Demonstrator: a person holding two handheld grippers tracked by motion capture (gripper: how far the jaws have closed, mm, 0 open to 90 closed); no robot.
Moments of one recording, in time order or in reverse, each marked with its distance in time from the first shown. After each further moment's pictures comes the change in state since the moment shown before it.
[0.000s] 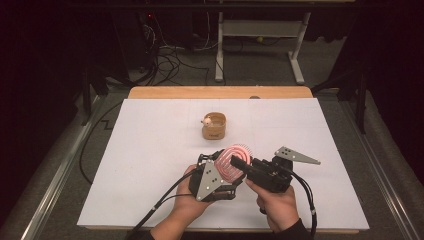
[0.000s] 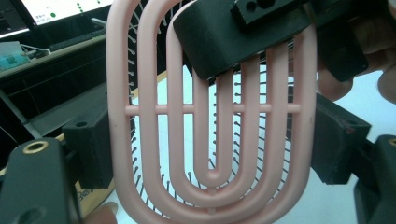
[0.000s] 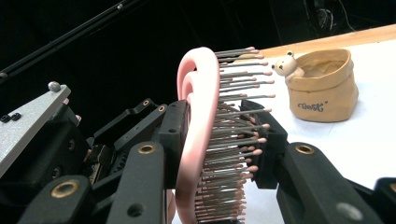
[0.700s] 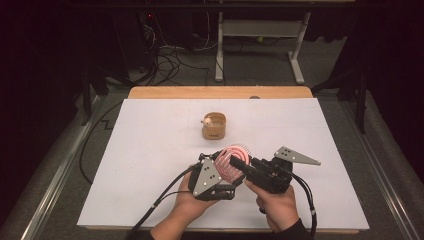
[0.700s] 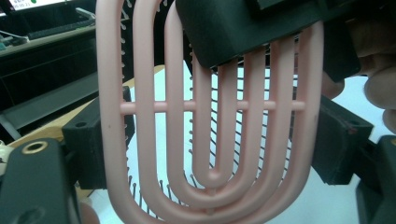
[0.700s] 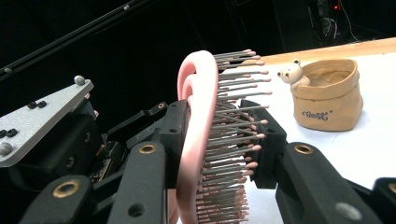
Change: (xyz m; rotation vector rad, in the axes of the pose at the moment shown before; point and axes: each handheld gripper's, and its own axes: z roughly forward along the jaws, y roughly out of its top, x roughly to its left) left arm 0.006 0.000 0.000 0.007 -0.063 -0.068; right arm 0.004 0.001 0.000 -0.014 0.015 -0.040
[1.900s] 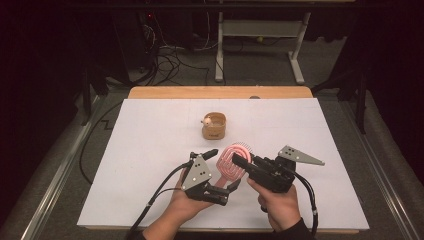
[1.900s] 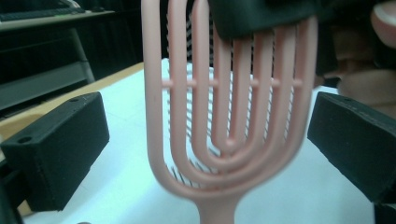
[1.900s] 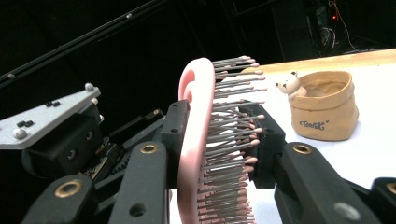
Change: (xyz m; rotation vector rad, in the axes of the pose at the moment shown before) left arm 0.013 -0.004 -0.015 -0.005 -0.088 -0.094; right arm 0.000 0.004 -0.005 -0.032 0.002 -0.009
